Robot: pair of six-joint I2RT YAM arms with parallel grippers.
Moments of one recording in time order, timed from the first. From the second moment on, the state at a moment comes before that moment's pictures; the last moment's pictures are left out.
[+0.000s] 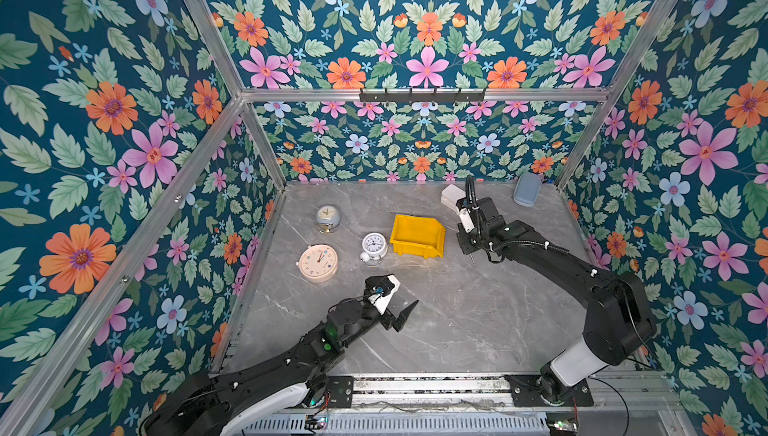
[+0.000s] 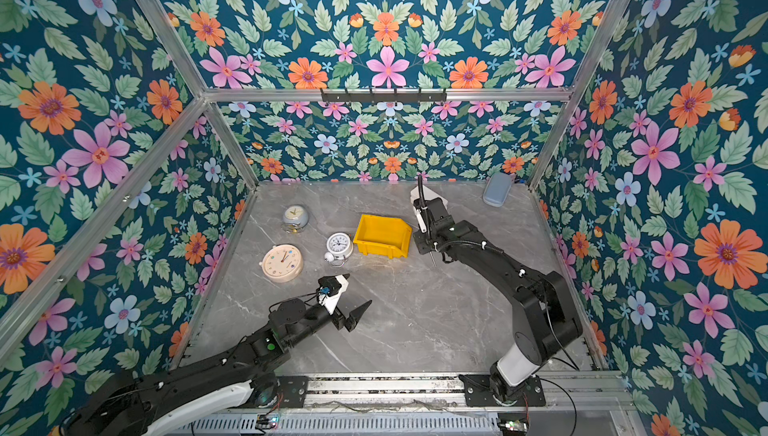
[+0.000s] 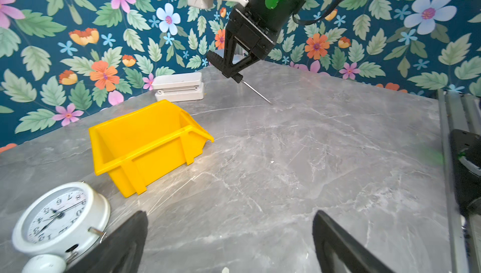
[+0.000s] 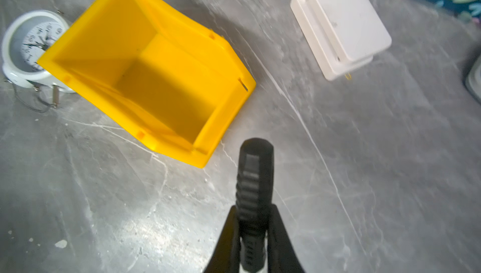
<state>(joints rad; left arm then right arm) -0.90 0.81 0.13 0.53 -0.04 0.03 0.50 1.63 1.27 -0.51 0.07 -0.01</state>
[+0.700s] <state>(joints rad) -0.89 0.66 0.13 0.37 -0.17 -0.03 0.59 2.07 1.75 -0.43 0.00 -0.37</state>
